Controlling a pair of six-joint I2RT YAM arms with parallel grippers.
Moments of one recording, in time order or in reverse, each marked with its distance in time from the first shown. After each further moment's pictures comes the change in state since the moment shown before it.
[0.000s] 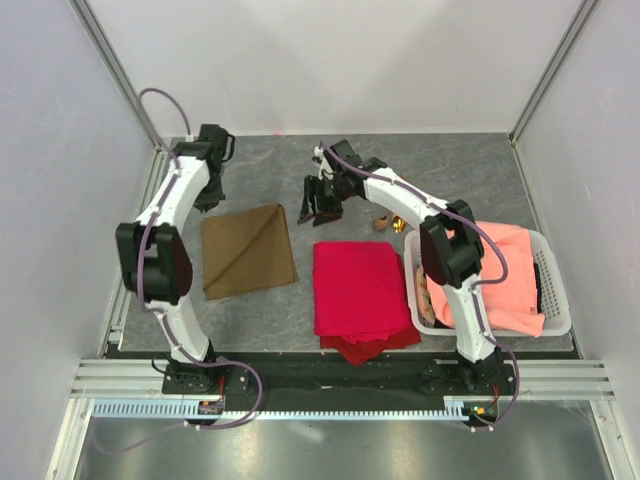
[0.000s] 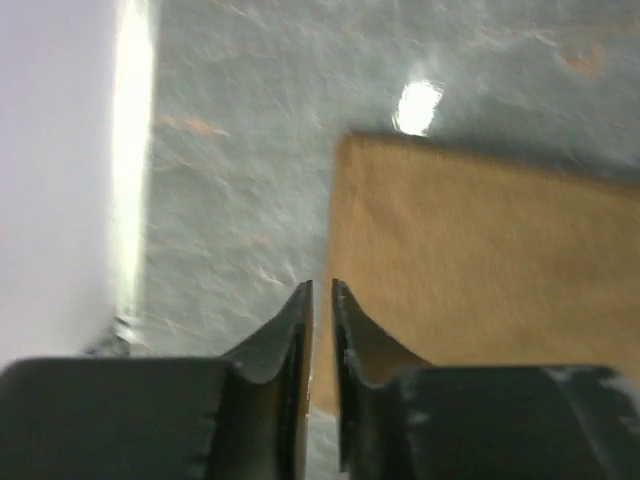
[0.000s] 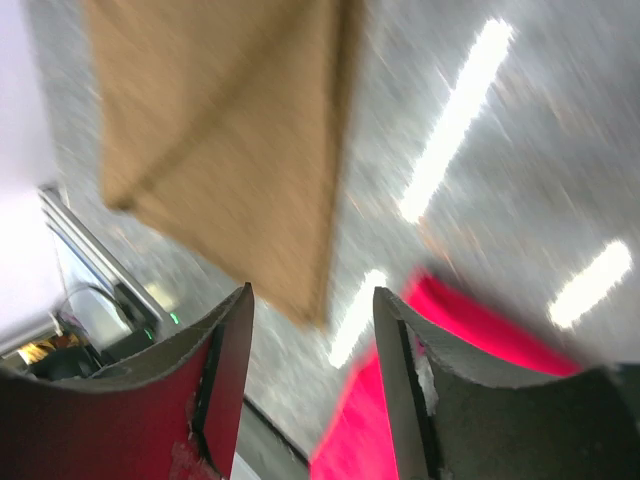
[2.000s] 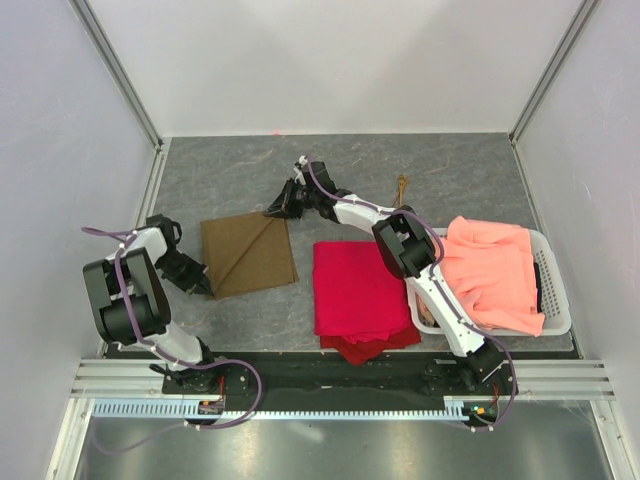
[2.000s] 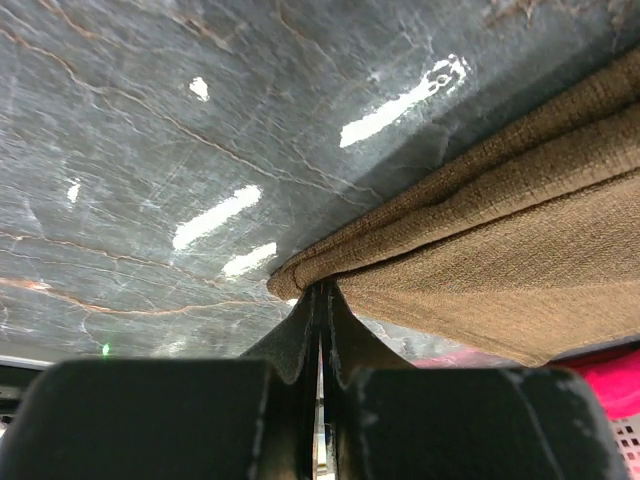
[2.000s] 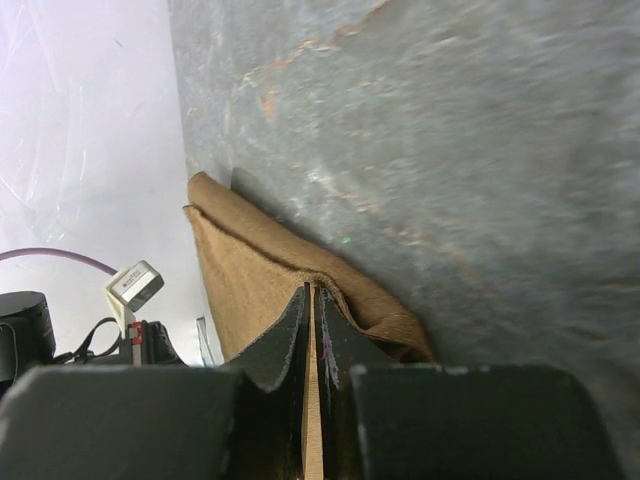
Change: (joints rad) left arm 0.442 -0.329 -0.867 0.195 0.659 -0.352; right arm 0.057 0.515 0.280 0.744 -0.080 0.517
